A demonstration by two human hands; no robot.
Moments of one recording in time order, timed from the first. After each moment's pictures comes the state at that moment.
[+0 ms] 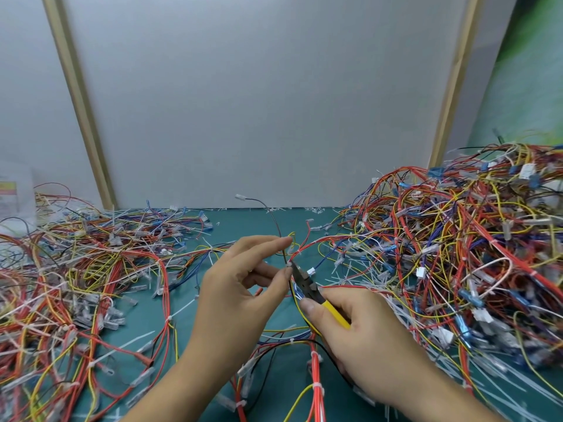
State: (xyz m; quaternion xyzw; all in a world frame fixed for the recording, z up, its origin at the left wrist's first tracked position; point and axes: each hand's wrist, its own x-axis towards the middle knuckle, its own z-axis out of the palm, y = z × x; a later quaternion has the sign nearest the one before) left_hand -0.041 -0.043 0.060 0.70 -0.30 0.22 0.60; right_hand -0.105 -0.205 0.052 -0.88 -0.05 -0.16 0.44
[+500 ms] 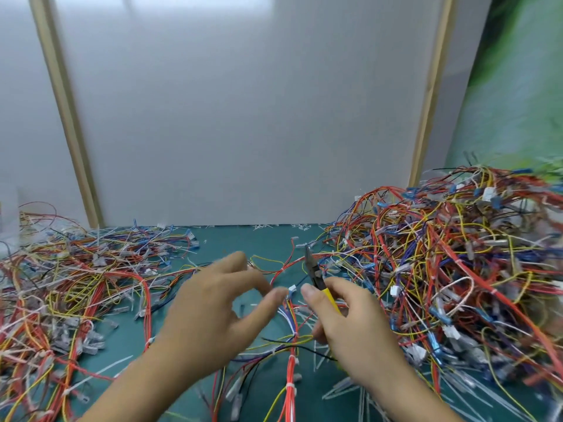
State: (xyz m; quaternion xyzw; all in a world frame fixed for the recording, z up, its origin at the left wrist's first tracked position) left_hand -0.036 -0.030 0.085 0.83 -0.38 0.27 0.32; right_hand -0.094 -0.216 0.058 -0.82 0.01 -0.25 0.51
